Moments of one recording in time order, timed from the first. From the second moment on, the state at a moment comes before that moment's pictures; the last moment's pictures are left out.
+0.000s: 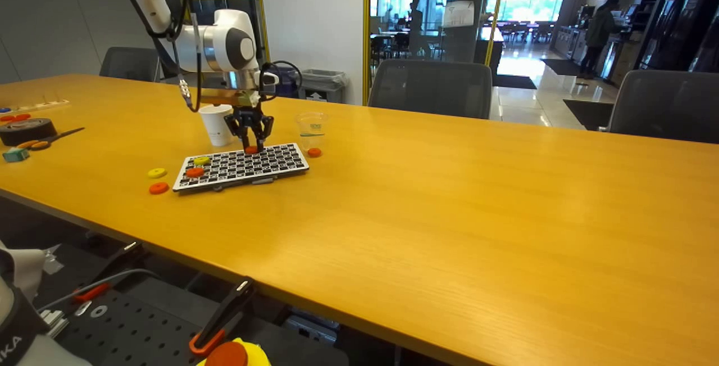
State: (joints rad) arm 0.27 0.62 0.05 -1.86 -0.09 2.46 0.20
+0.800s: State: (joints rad) arm 0.28 0.46 0.02 -1.88 -0.12 2.46 0.28
